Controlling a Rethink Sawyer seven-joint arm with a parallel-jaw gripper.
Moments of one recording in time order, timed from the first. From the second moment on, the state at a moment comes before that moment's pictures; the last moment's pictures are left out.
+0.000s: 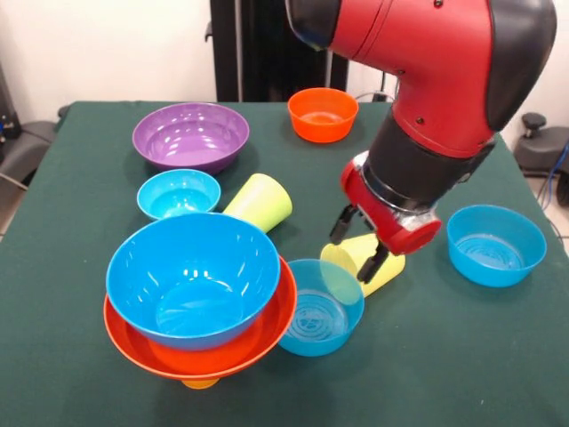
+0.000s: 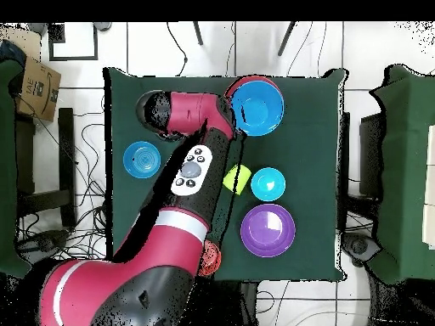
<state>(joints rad) 0.13 -0.14 -0.47 0.93 0.21 0.88 2.68</state>
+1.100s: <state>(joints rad) -0.32 -0.50 0.12 1.08 0.09 0.80 1.68</state>
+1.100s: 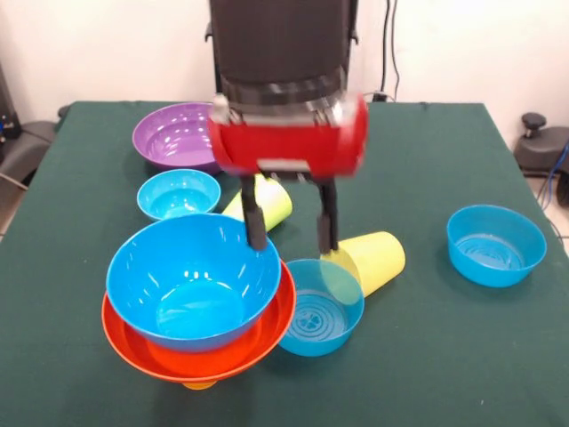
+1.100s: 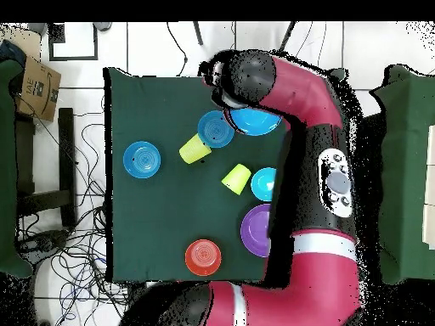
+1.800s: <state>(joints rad) -0.39 -0.65 0.30 1.23 0.10 0.81 1.62</state>
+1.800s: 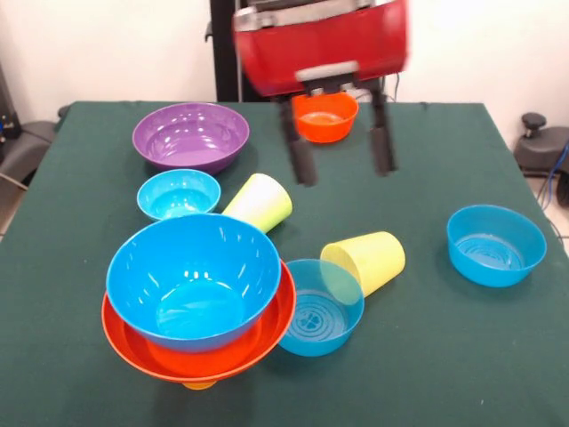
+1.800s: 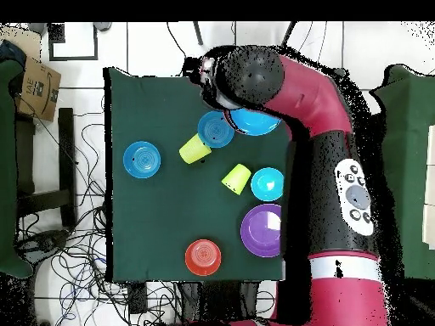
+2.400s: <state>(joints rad) -0.40 -0.71 0.37 1.37 0.07 0.81 1.62</state>
